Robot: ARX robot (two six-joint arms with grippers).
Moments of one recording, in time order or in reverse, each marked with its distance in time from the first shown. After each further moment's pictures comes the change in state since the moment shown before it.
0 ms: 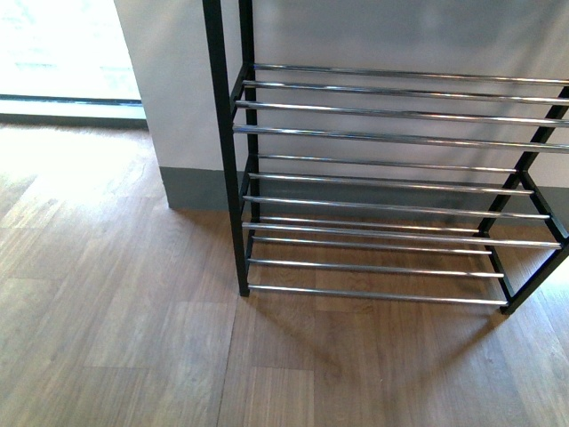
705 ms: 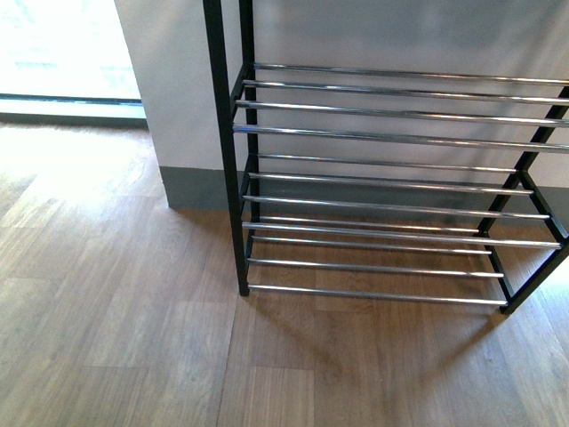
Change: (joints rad) left arm -0.002 0.124 0.174 -0.048 -0.002 -0.003; right arm 0.000 0.000 0.000 0.000 0.000 0.000
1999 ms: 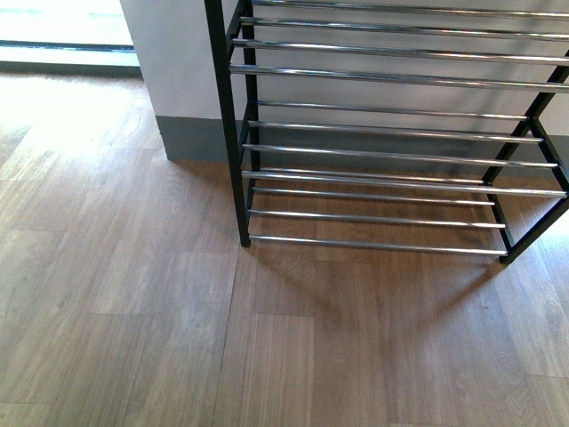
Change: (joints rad) left arm -0.519 1.674 1.482 -0.099 -0.335 0.246; right arm 0.000 0.000 0.000 0.000 0.000 0.000
